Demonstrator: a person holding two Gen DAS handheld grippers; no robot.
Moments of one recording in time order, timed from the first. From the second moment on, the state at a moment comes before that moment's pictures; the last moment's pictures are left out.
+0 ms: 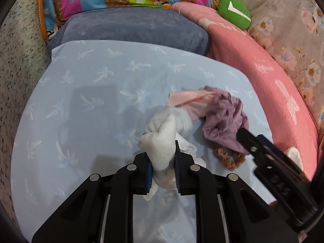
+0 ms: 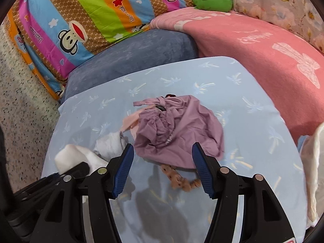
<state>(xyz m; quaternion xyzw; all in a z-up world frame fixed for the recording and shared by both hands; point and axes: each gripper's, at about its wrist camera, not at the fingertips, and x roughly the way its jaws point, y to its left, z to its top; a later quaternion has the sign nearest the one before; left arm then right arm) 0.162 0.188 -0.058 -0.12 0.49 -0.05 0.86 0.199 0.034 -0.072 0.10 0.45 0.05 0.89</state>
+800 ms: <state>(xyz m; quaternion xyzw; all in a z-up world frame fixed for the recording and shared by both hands) 0.147 0.147 -0.027 -0.09 0.47 -0.09 0.88 0.163 0.000 -0.043 0.12 0.42 0.04 0.90</state>
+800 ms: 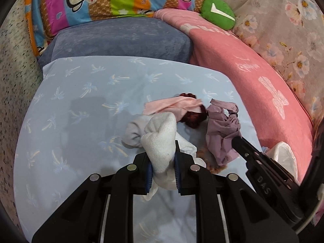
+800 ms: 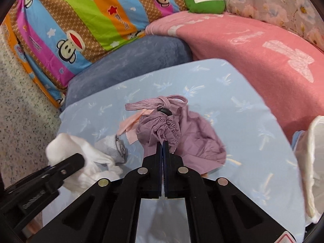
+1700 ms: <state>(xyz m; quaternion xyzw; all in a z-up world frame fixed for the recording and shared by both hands) 0.076 -0.065 0.046 0.03 0.40 -0.30 0.87 -0.008 -0.230 0.059 0.22 0.27 -0.13 0.93</state>
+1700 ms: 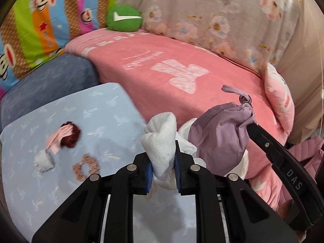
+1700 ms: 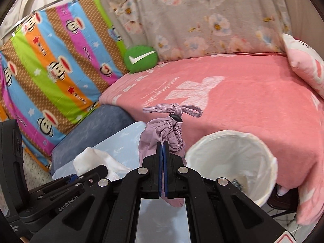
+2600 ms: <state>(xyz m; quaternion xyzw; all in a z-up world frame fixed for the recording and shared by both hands) 0.051 -0.166 0.044 0.07 0.39 -0.35 0.85 -0.057 -0.324 0.039 0.26 0.25 -0.19 0.91</state>
